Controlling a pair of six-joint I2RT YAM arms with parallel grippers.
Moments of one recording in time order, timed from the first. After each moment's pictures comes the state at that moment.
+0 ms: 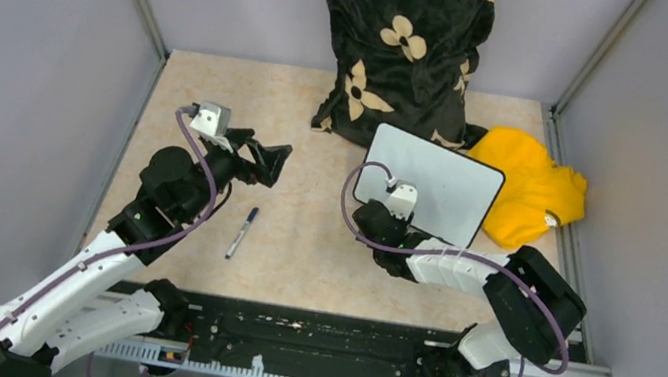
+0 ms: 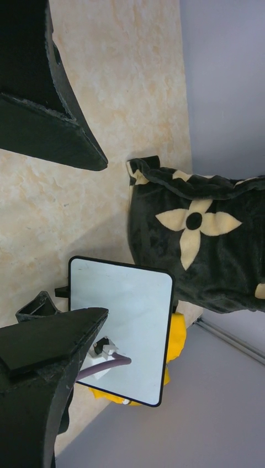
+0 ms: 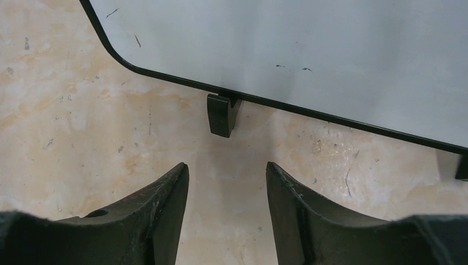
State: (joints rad) left arm -0.65 0.76 0.77 0.05 -0.19 -0.25; right arm 0.87 1.47 0.64 -0.03 0.63 0.78
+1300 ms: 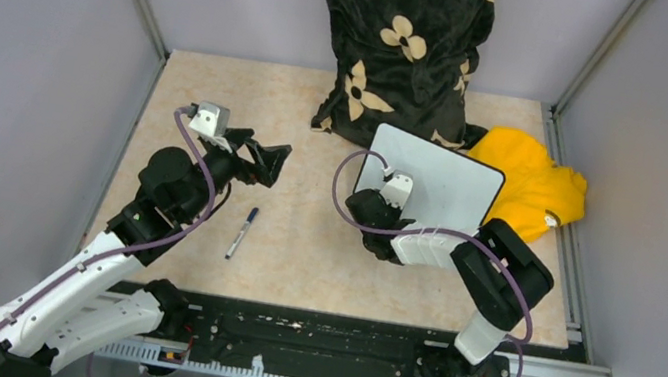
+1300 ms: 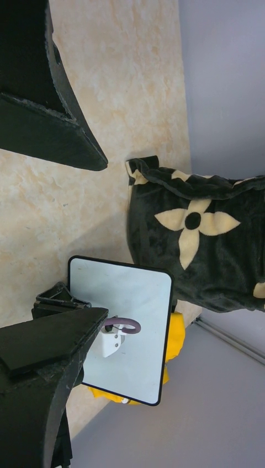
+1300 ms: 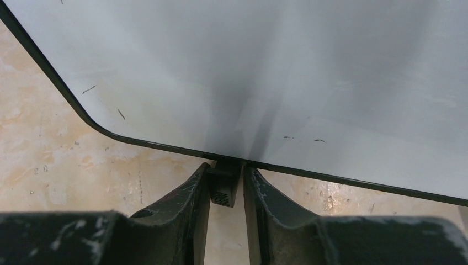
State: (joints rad) left arm -0.65 0.76 0.77 0.05 -0.19 -0.25; right arm 0.82 1.68 0.76 0.06 0.70 0.78
